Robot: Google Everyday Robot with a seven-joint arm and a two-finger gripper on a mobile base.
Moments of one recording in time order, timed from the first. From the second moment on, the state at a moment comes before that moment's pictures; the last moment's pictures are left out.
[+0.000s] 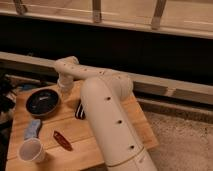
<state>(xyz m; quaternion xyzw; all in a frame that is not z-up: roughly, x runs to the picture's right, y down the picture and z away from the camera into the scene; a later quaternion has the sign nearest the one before) -0.275 0.064 0.925 -0.41 0.06 0.44 0.80</state>
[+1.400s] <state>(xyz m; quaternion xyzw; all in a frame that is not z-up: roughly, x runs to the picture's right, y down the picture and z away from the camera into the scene) -0.323 0.068 0.915 -0.42 0.04 0.38 0.82</state>
